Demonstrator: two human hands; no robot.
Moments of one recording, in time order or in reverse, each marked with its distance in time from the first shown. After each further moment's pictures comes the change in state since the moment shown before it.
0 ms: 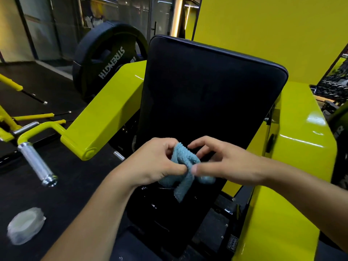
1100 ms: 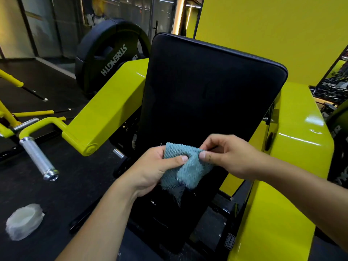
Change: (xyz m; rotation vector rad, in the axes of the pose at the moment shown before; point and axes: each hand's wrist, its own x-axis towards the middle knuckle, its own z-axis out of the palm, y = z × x) left_hand -0.008 -0.030 0.025 -0.673 0.030 -0.152; right_hand 0.007 0.013 0.002 0.006 0.205 -0.052
